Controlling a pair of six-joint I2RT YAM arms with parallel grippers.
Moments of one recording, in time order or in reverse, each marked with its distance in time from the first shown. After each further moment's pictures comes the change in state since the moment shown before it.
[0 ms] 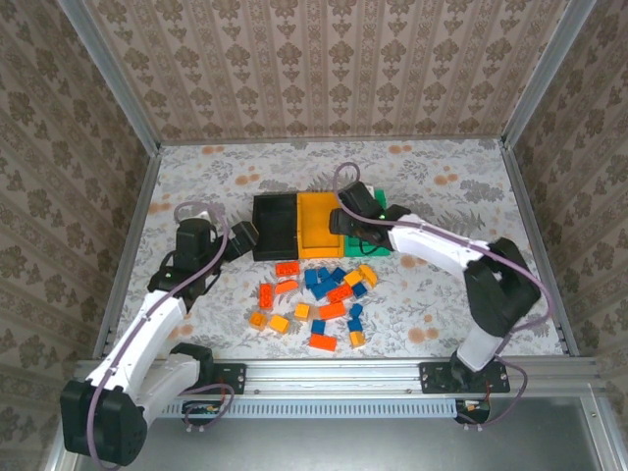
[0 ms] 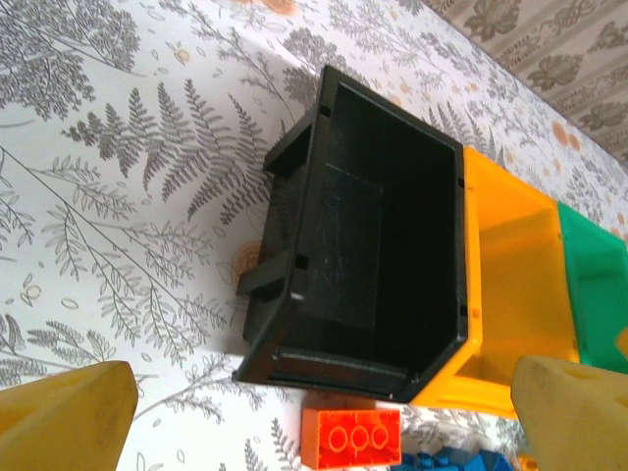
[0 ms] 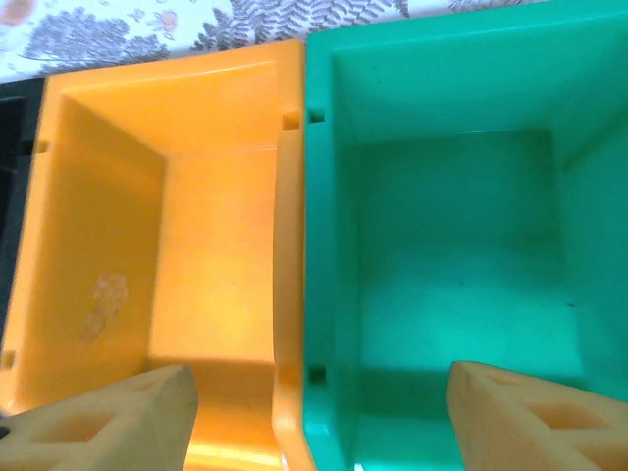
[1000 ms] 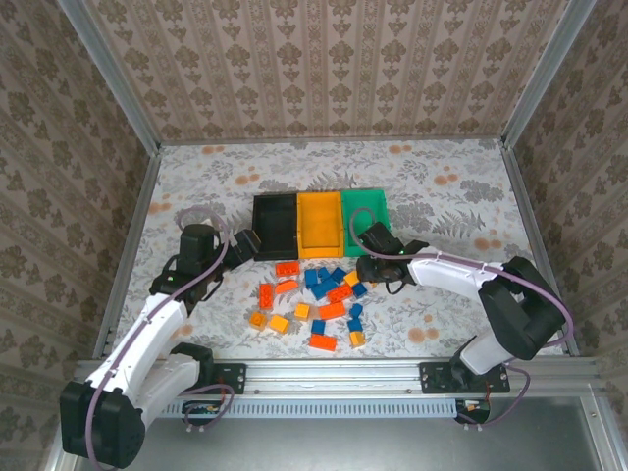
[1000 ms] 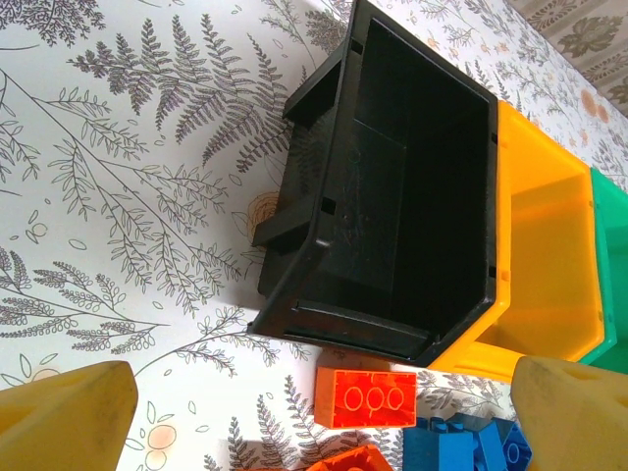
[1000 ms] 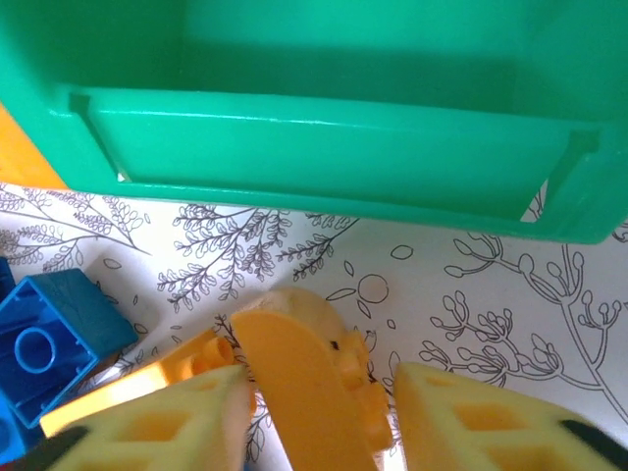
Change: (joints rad) left arm -0.013 -0.006 -0.032 -0.039 0.004 -0.038; right arm -0.010 -0.130 -0.371 0.012 -0.117 -0.079
